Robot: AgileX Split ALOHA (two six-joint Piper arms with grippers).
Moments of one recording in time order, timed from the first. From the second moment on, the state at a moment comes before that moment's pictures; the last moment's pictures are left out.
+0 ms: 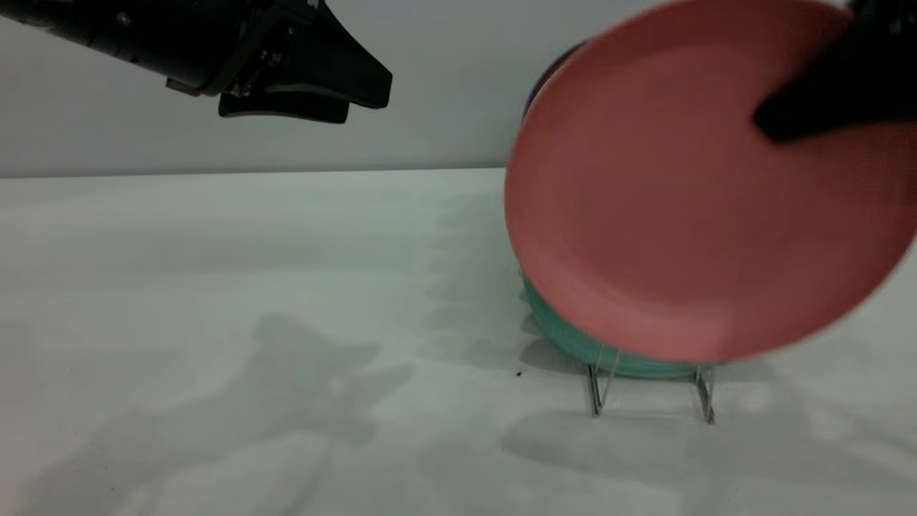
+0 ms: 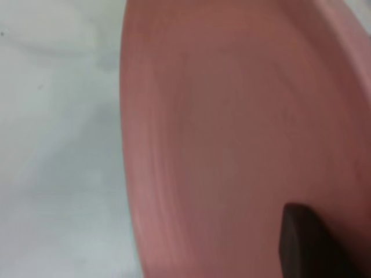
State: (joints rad) left arm -0.24 1.72 -0.97 -1.41 0.49 1.29; right arm 0.14 1.40 -0.83 0.94 0.60 -1.74
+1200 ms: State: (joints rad) left arm -0.24 1.72 -0.97 -1.40 0.48 1.29; right arm 0.29 1.49 -0.88 0.64 0.32 -1.73
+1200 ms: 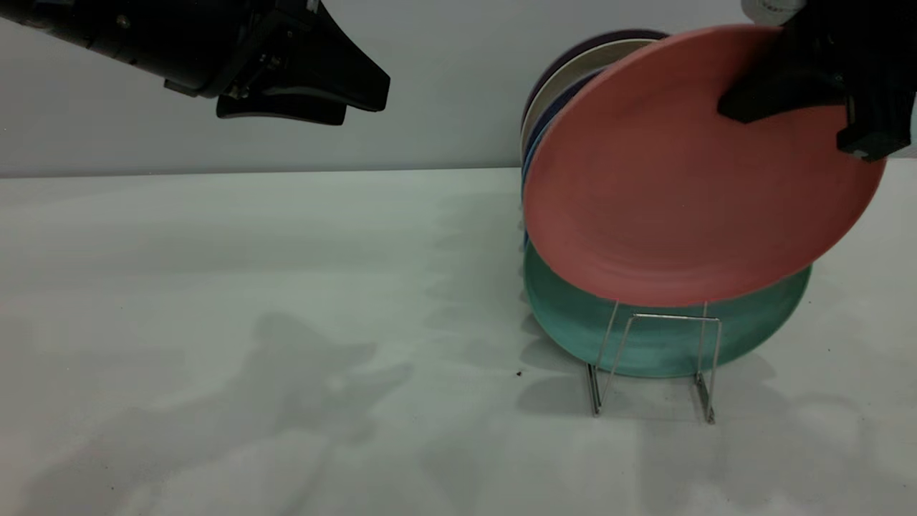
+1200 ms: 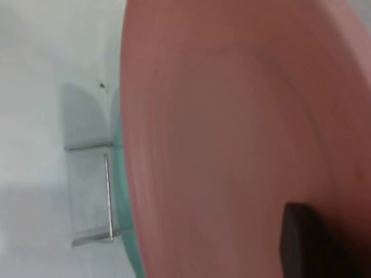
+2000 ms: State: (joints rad) left arm -0.24 1.72 -0.97 -1.40 0.48 1.29; right arm 0.29 1.60 -0.88 0.64 0.29 -1.73
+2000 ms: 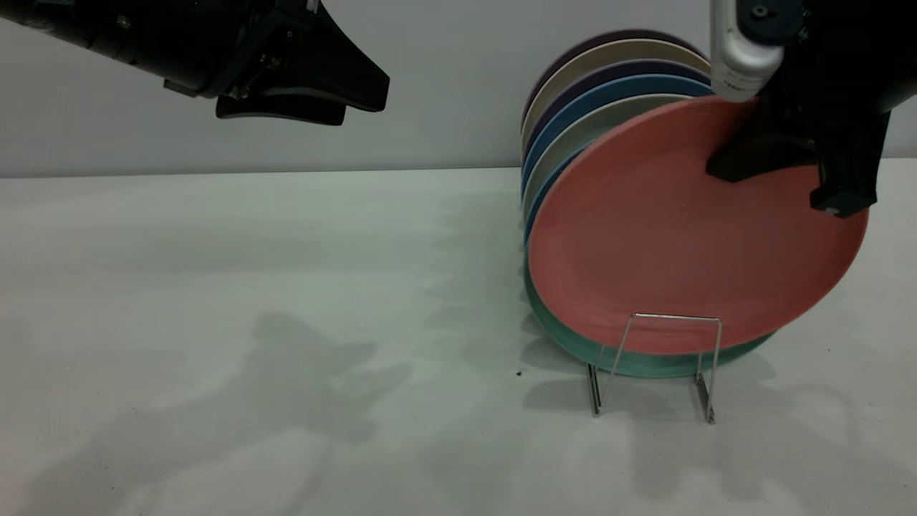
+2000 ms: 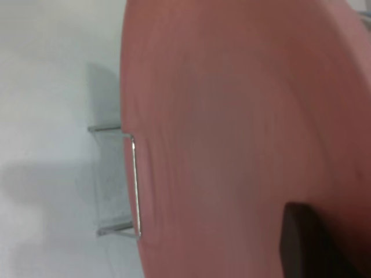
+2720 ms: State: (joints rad) left arm -0.24 1.72 -0.97 -1.40 0.48 1.29; right arm 0.29 1.60 -0.89 0.64 0.29 -1.73
